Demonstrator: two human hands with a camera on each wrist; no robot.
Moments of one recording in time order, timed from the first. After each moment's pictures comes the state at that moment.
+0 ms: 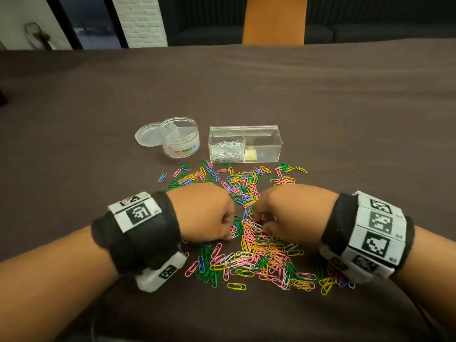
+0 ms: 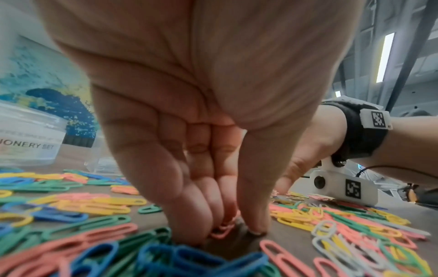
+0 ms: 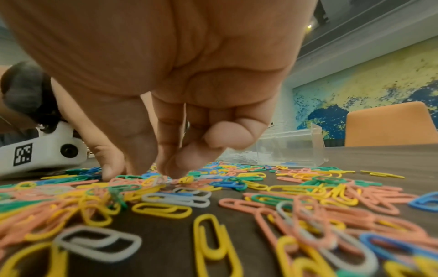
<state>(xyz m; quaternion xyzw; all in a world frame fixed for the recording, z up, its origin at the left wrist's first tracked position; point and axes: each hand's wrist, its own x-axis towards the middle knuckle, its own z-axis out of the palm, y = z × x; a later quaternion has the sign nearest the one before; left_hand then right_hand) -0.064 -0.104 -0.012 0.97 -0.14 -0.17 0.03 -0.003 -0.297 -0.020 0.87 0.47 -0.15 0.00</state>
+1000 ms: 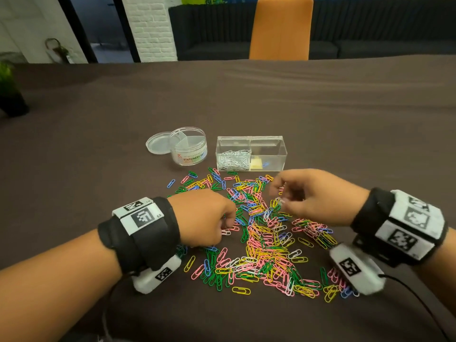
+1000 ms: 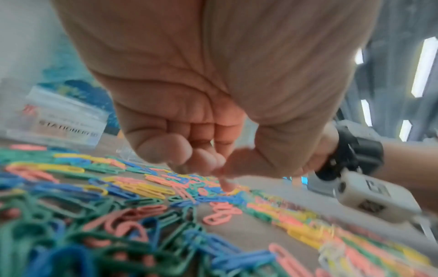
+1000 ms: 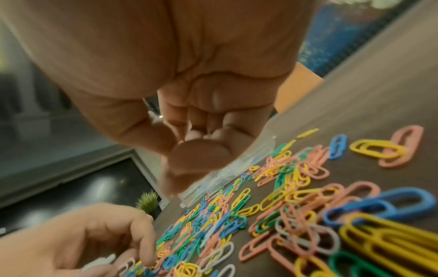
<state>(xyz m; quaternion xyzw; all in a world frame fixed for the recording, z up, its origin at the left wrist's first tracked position) -0.073 -0.088 -0.017 0.98 -0.14 -0.13 0.07 0.018 -0.326 -0.005 0.85 0.39 -0.16 -0.30</state>
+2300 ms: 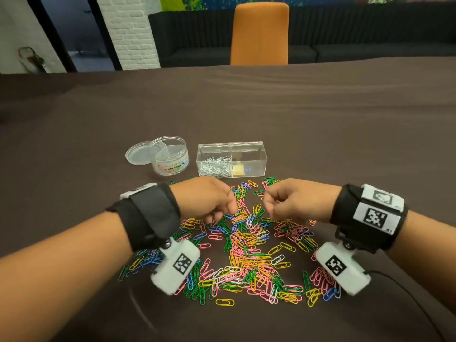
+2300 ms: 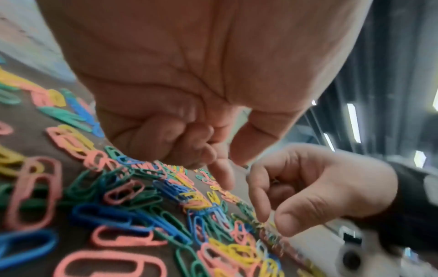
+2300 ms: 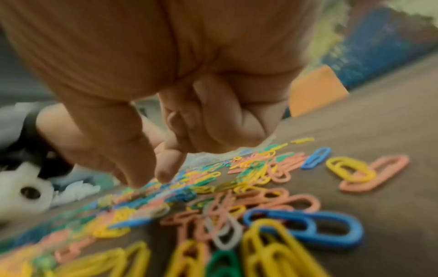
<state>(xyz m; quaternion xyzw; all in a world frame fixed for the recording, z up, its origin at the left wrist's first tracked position) -0.021 -0.110 -0.009 0.87 0.03 -0.24 0.44 0.036 -0.332 -0.011 0.83 0.29 -0.34 -0.34</state>
